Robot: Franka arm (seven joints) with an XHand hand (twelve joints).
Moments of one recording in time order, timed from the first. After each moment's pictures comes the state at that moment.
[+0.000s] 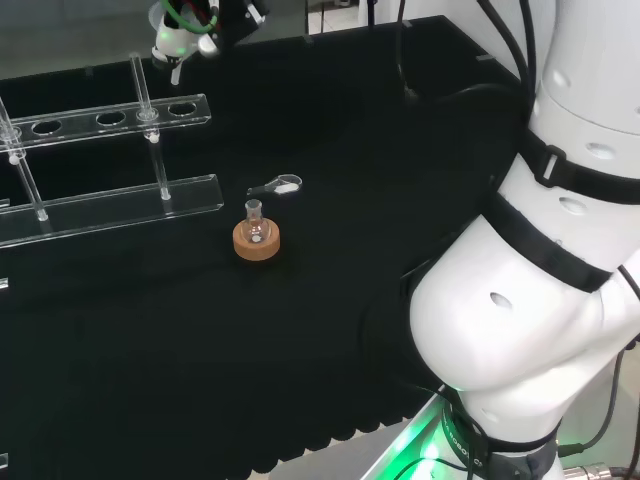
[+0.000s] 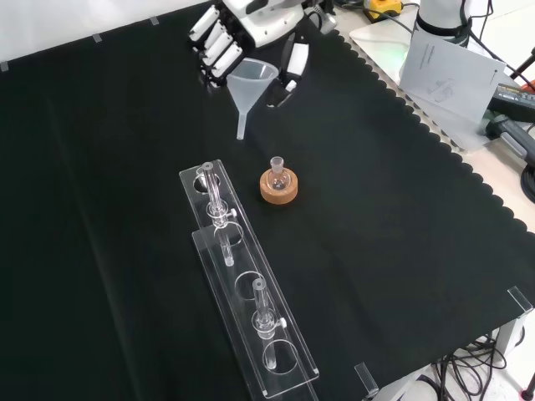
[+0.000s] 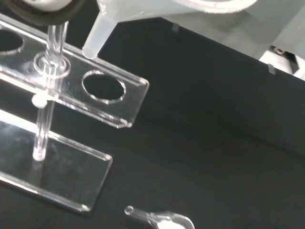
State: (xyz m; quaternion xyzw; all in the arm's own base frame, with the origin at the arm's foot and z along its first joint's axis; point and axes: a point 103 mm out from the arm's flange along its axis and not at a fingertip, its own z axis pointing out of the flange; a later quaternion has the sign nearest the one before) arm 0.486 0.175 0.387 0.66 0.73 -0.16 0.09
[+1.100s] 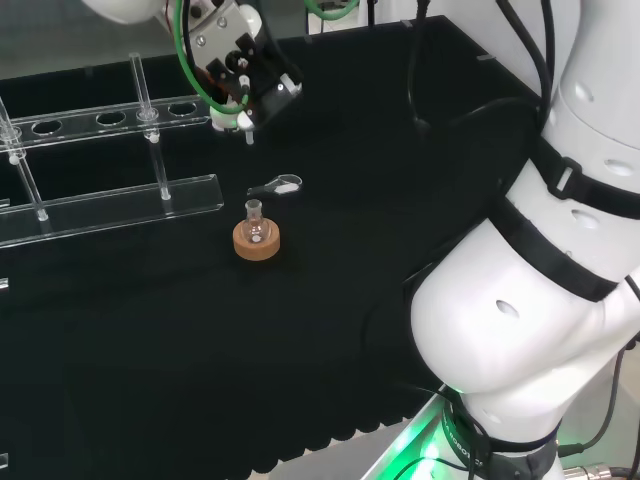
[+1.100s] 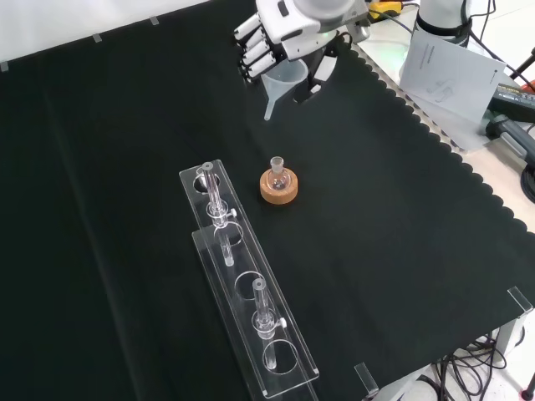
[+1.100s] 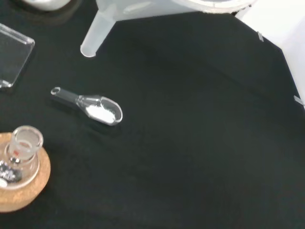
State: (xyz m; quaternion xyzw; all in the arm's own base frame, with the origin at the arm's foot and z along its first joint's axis) arm 0.406 0.141 0.330 0.70 0.64 -0.28 0.13
